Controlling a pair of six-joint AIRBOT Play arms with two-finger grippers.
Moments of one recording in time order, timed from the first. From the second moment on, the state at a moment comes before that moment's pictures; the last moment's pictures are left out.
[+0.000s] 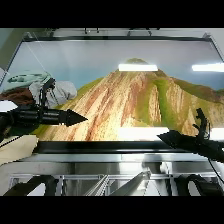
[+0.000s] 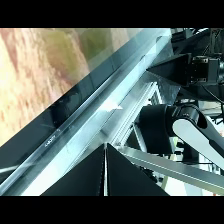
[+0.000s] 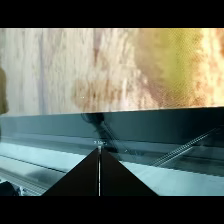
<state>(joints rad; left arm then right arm) 0.05 -1.05 0.69 0.40 -1.41 -0.86 -0.14 -0.45 0.29 -0.71 1.13 1.49</state>
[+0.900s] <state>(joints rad) 0.21 -1.10 0.85 0.45 -1.21 -0.86 -0.14 -0.45 0.29 -0.71 1.06 1.49</state>
